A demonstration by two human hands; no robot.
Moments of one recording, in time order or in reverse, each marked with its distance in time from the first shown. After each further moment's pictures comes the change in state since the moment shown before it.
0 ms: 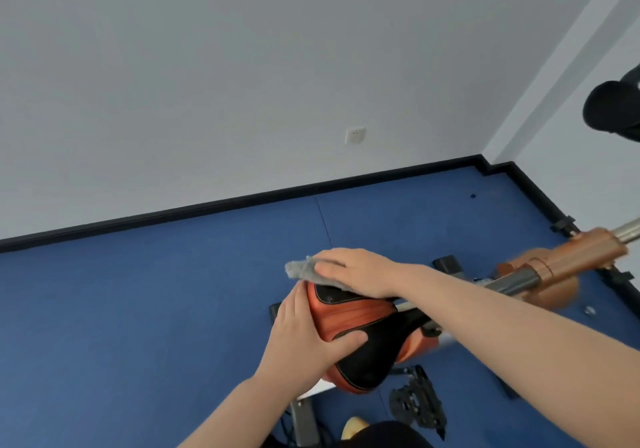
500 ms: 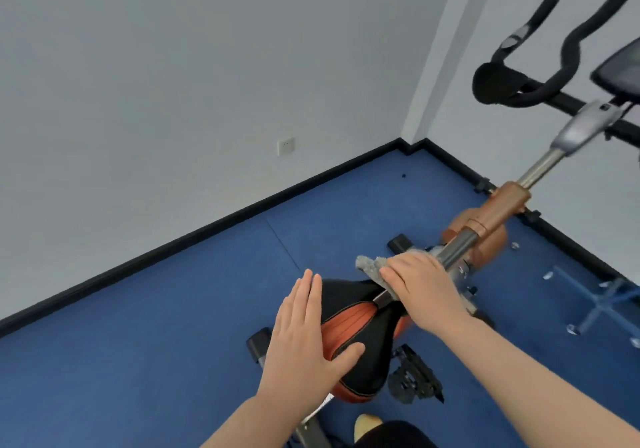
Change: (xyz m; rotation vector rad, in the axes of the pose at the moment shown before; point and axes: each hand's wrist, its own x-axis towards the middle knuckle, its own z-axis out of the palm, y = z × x) left_hand 0.020 0.005 -0.014 0.325 -0.072 0.474; right_hand -0.097 0.043 0.039 -0.358 0.784 0.446
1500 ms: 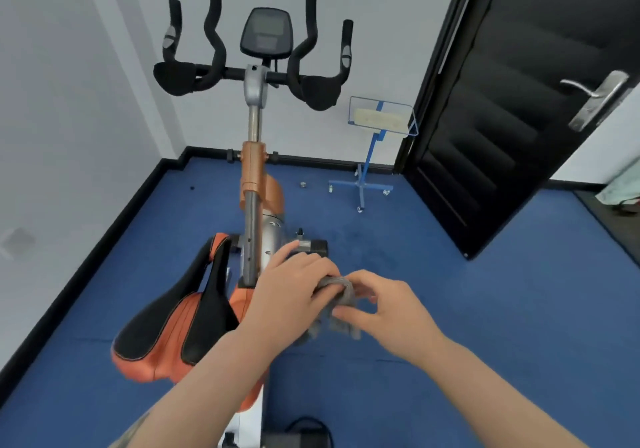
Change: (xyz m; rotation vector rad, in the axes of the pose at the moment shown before) left_hand -0.016 0.148 0.016 -0.132 -0.299 1.199; right_hand -0.260 -0.100 -0.074 0.579 0.364 0.851
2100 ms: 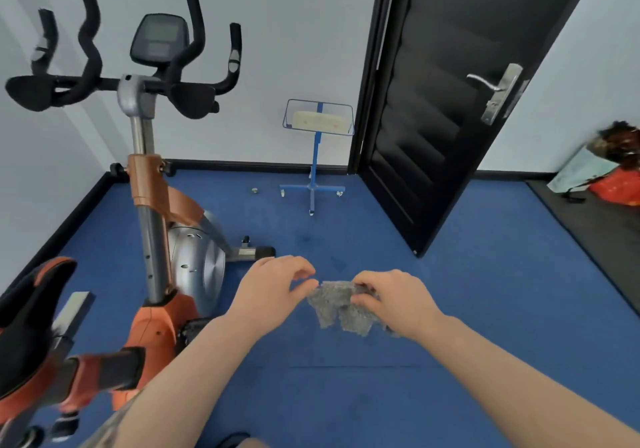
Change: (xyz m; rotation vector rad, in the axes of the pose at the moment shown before) left_hand 0.118 0.144 0.165 -0.071 -0.263 -0.187; right_hand -0.049 0.196 -0.210 -0.523 -0.017 0.094
